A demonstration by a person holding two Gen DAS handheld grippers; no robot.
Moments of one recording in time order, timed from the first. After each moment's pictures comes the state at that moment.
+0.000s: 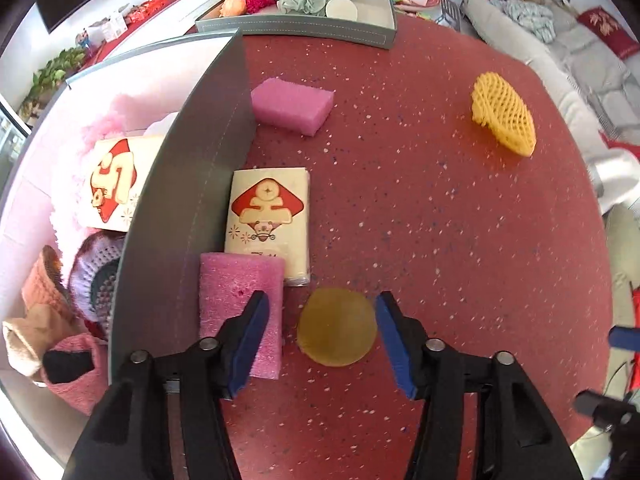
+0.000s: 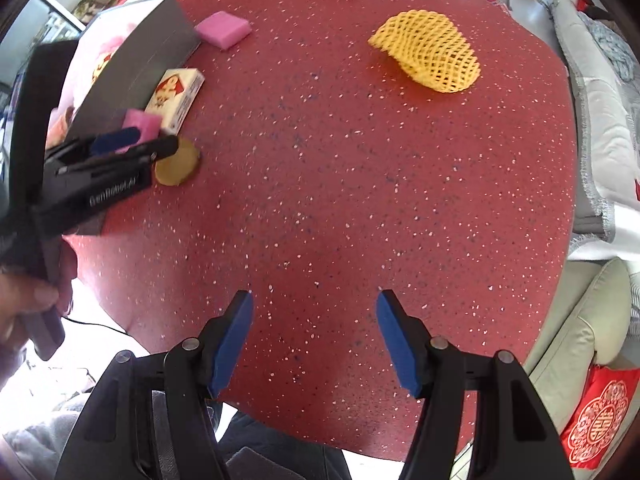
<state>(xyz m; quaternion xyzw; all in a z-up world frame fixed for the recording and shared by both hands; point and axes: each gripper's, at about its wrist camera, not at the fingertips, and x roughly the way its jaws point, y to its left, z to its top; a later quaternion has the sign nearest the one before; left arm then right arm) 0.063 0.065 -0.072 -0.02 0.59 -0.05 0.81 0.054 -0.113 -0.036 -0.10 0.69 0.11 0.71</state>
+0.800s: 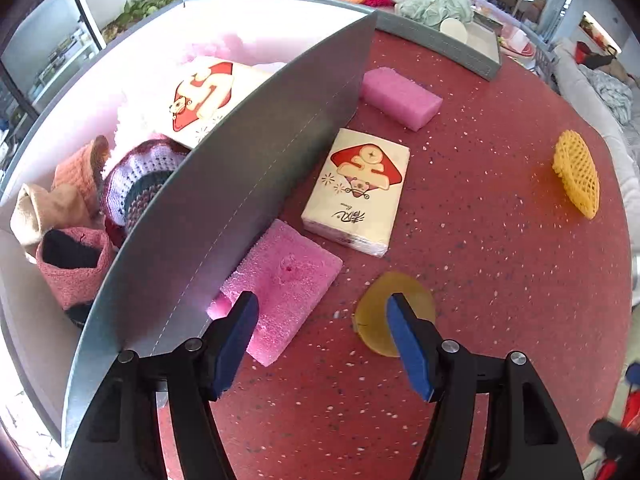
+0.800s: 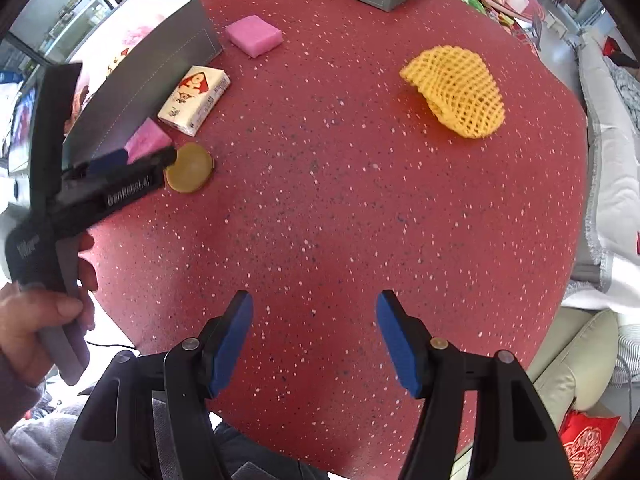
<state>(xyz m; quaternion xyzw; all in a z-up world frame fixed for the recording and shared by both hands) 0.032 0.097 -0.081 -0.09 0.57 0.10 0.81 0.065 -0.102 -0.034 -0.15 0.66 0.15 0.72</state>
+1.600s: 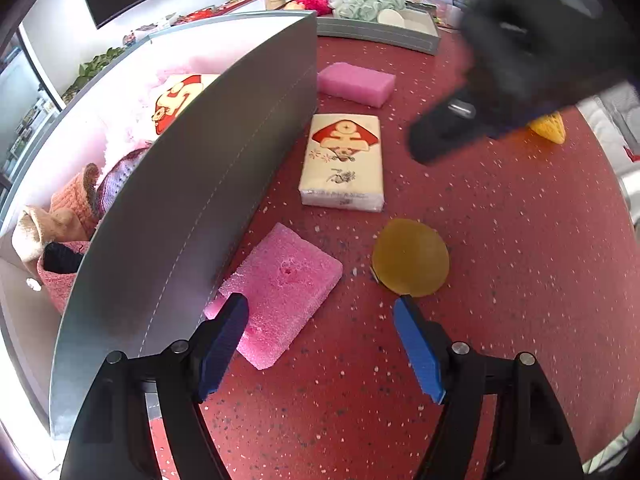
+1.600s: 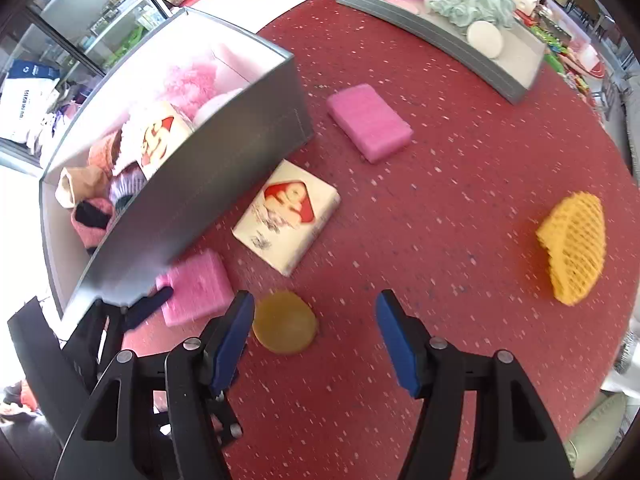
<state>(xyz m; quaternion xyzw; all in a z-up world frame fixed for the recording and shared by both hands) -0.015 0.104 -0.081 0.00 0.54 0.01 0.84 0.140 0.040 -0.054 -0.14 0.63 0.25 0.72</state>
